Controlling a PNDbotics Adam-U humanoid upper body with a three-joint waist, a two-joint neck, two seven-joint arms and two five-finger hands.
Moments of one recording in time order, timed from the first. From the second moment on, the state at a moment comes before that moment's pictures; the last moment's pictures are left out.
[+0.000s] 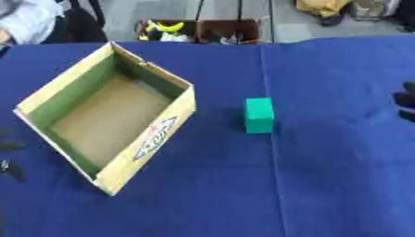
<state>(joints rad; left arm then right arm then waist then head) -0.15 0.12 0.13 -1.98 -0.17 -0.08 0.29 -0.35 -0.42 -0.04 -1.98 0.19 0.13 -0.20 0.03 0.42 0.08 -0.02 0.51</state>
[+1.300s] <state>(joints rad) -0.14 0.12 0.11 -1.98 -0.16 -0.07 0.27 -0.87 -0.64 0.28 -1.60 0.55 0.06 0.15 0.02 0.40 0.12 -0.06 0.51</state>
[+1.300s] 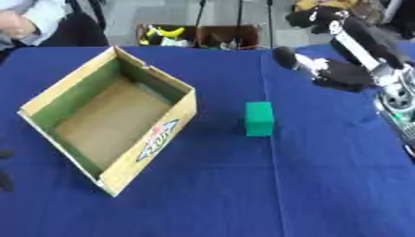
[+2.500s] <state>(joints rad) -0.13 0.12 0.11 -1.98 -0.15 -0.07 0.26 -0.99 -0.51 0.31 -1.24 0.81 -0.08 0.54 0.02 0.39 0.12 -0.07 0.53</state>
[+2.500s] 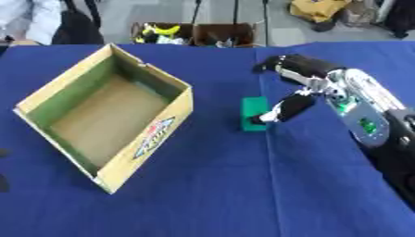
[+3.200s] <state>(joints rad) -0.13 0.12 0.11 -1.98 -0.15 -0.07 0.26 -1.01 -0.50 0.26 -1.25 0.79 -0.04 0.78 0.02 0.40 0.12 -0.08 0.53</state>
